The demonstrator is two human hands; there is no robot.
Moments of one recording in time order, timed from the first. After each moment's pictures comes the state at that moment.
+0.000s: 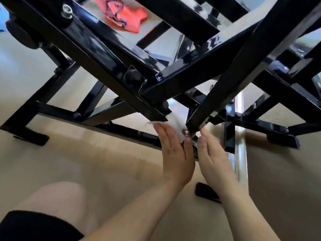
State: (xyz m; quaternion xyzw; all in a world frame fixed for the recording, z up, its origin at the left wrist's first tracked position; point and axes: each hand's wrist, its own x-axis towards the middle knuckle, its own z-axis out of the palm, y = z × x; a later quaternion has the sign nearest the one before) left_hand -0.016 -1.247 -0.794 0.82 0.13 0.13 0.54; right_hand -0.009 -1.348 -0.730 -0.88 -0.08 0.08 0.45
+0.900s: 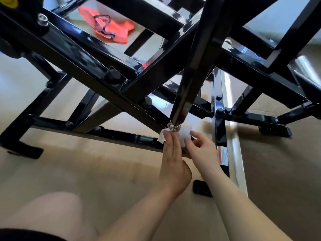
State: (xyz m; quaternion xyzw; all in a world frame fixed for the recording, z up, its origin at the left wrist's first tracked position) left_hand -0.049 -1.265 -0.821 0.89 0.04 0.02 0.46; right_hand 0.013 -1.365 -0.800 -0.80 0.09 0.08 0.58
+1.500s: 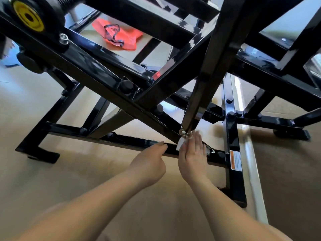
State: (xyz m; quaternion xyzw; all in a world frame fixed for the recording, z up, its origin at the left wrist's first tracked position) left_hand -0.040 -1.152 -0.749 0.95 0.03 -0.16 0.28; right_hand 0.008 -1.306 -0.847 -0.94 -0.01 0.02 0.34
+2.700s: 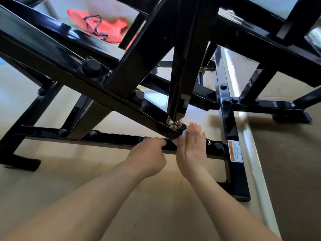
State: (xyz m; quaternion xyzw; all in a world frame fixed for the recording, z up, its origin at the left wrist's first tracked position) left_hand 0.000 -1.178 -0.787 0.96 0.02 -0.17 0.21; right_hand 0.027 -1.326 -0.891 -0.92 -0.04 -0.06 0.38
